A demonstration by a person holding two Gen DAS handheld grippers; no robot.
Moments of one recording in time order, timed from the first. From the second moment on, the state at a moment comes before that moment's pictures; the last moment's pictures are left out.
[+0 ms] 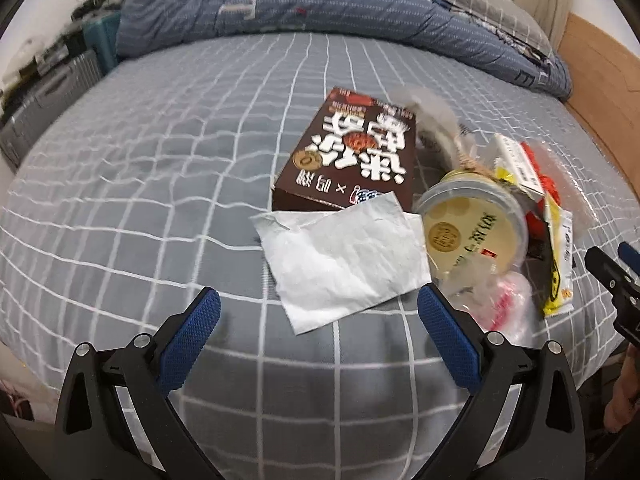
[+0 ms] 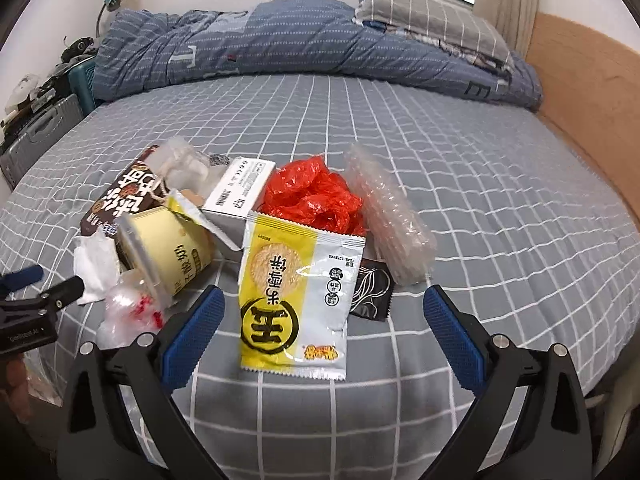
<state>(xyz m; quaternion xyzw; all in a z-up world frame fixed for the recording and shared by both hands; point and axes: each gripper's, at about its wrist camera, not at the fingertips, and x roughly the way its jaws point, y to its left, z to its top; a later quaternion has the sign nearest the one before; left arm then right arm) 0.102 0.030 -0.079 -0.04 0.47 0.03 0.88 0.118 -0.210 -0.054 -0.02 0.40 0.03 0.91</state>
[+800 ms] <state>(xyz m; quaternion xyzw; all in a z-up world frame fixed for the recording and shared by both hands) 0.127 0.027 -0.109 -0.04 0.51 0.05 0.86 0.147 -0.185 -0.097 -0.01 0.47 0.06 0.88</state>
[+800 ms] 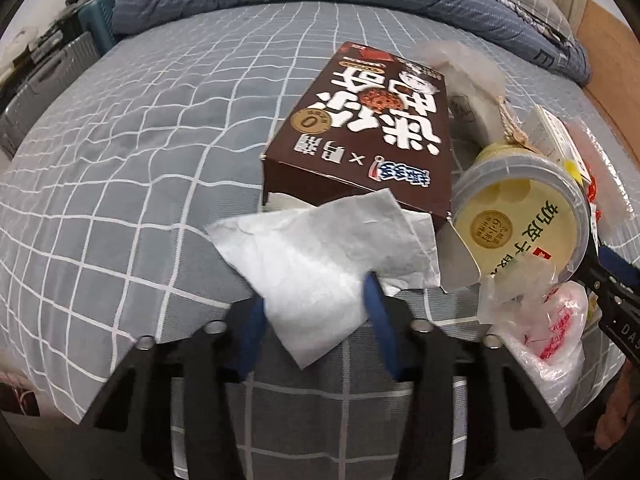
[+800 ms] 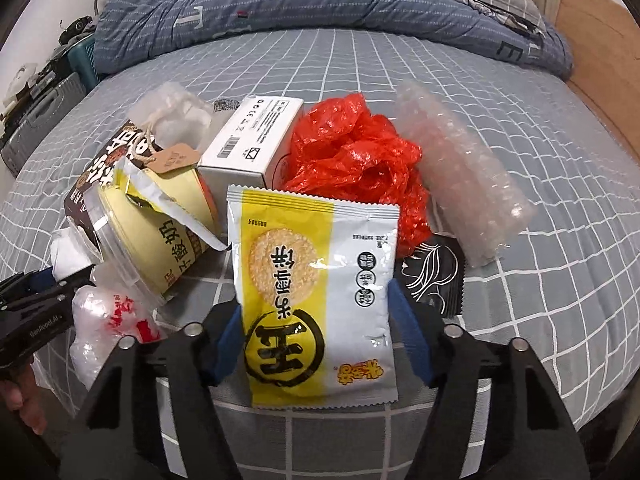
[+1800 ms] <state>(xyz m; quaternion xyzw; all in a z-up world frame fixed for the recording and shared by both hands) 0.101 0.029 -0.059 -0.06 0.46 0.01 0.89 0.132 -0.191 -0.063 0.01 0.45 0.08 0.89</state>
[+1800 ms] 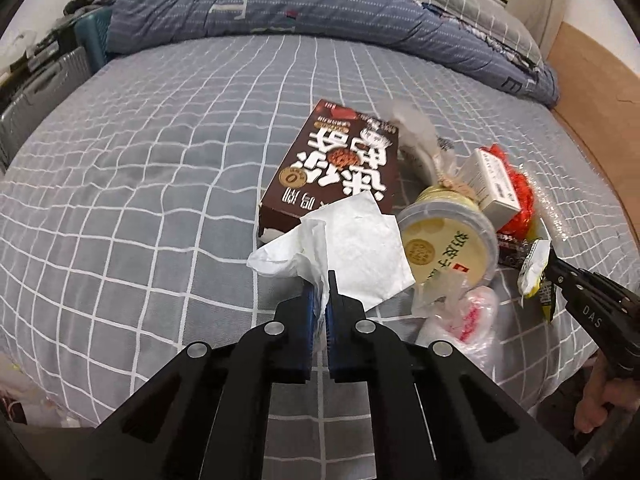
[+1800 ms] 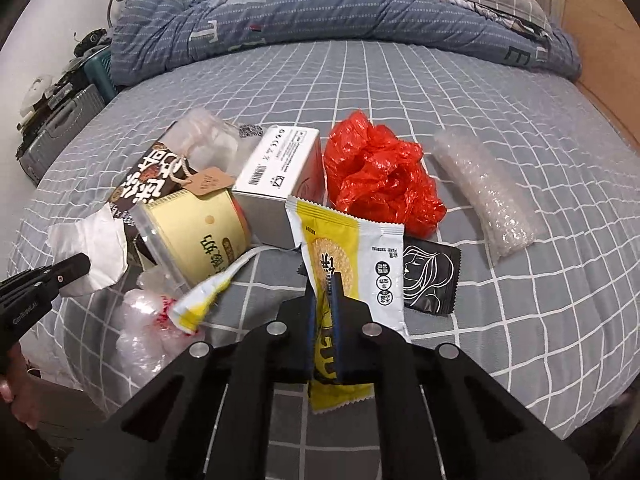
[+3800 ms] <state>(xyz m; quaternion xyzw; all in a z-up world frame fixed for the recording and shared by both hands) -0.061 -0.010 -0.027 -0.06 0.42 0.00 0.91 -0.018 -0.181 -0.014 0.00 0.41 0.10 0.91</state>
